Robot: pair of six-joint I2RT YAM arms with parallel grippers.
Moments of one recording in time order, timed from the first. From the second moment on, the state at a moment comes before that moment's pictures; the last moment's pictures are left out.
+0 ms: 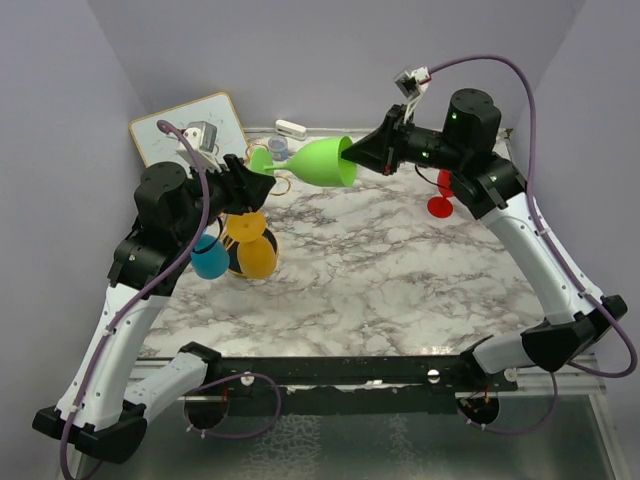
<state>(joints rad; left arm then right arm) -0.38 0.94 1.30 -0.50 0.18 -0.47 0.51 1.43 1.68 -0.32 -0.70 0.32</state>
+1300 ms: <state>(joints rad) -0.38 0.84 1.25 -0.53 0.06 -0.45 0.23 1.82 1.93 -0.91 0.10 0.46</state>
